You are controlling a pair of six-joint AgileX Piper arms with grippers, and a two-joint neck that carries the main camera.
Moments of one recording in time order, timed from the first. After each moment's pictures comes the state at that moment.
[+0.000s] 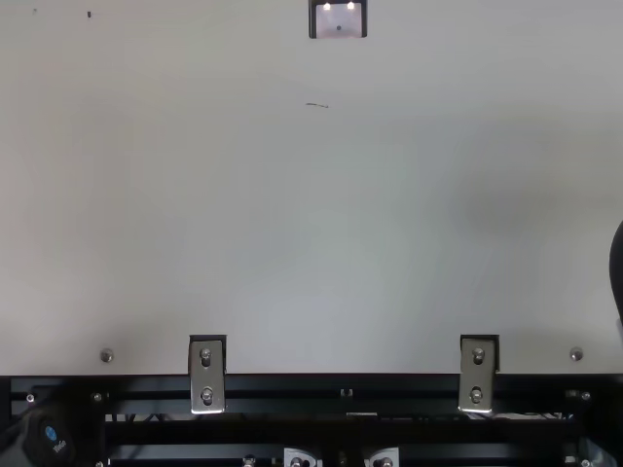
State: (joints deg) left arm 37.8 86.2 -80.1 -26.7 51.8 12.4; right arm -4.0 13.5 -20.2 4.8 38.2 -6.4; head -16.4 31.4
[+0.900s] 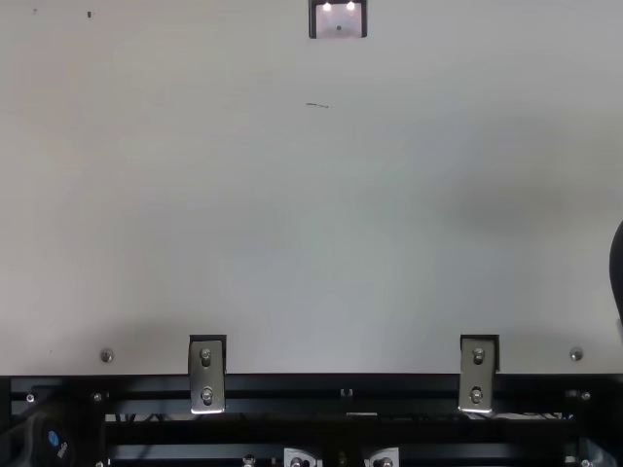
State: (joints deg) left arm 33.3 74.4 -75.8 -33.5 69.9 4.6; right arm -4.0 13.5 -20.2 4.8 38.2 -6.4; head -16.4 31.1
